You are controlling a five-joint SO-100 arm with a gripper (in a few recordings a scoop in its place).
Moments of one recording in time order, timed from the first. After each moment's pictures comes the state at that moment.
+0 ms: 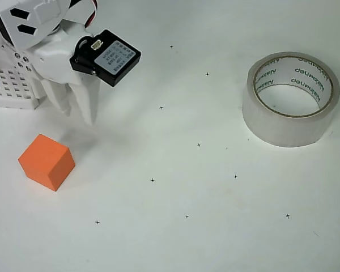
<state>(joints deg) 16.5 161.1 147.3 84.5 -22.6</state>
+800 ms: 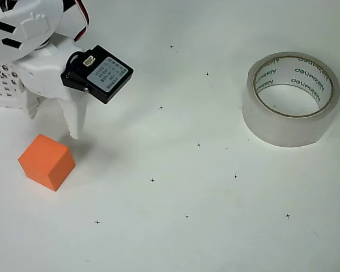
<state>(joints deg) 23.9 152.9 145.5 77.6 -32.7</state>
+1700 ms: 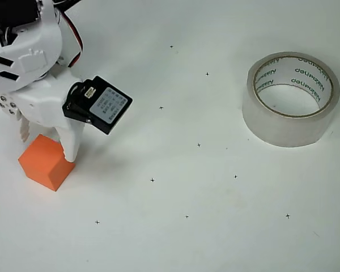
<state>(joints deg) 29.7 142.6 148.8 66.5 -41.7</state>
